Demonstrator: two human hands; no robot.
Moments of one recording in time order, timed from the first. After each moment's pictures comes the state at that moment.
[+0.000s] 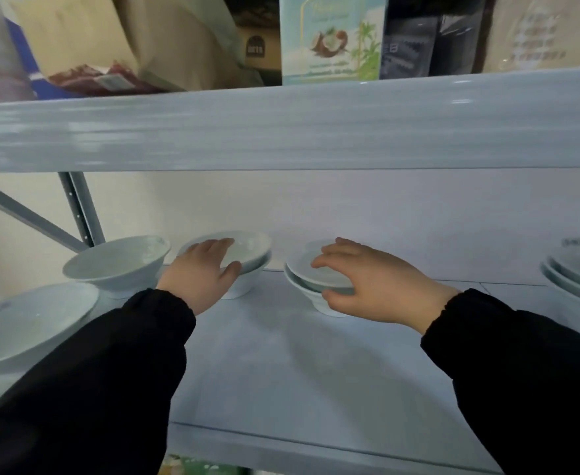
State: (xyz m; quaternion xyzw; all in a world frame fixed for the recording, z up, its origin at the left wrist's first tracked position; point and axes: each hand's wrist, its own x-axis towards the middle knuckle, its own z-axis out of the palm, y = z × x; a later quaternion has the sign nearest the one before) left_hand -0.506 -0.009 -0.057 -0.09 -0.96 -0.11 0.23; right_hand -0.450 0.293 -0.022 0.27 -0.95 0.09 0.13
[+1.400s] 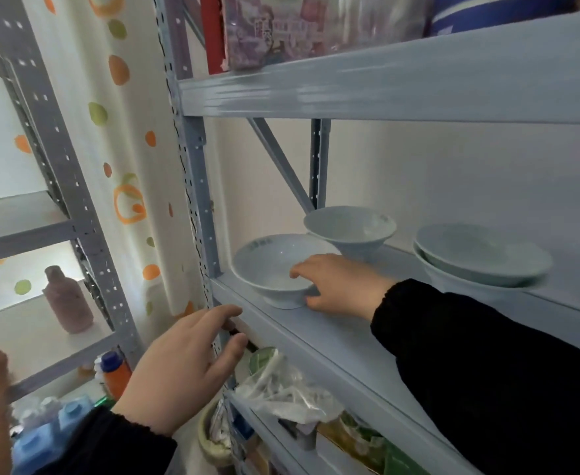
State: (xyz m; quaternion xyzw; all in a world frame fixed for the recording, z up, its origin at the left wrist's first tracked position) left_hand -0.246 -0.228 -0.116 0.16 -0.95 -0.12 0.25; right_hand -0.483 -0.096 -0.068 0.57 -0.82 0.03 0.02
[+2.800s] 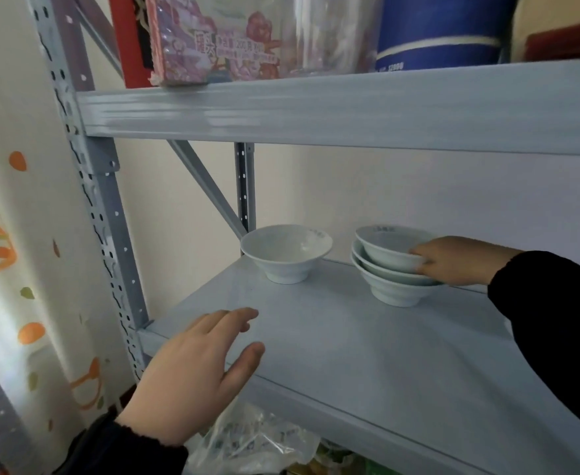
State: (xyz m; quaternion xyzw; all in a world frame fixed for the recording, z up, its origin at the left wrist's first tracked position) left_hand -0.321 -0.242 -0.097 -0.02 -0.96 -0.13 0.25; right_hand -0.569 0.083 -0.013 0.23 -0.97 -0.05 0.02
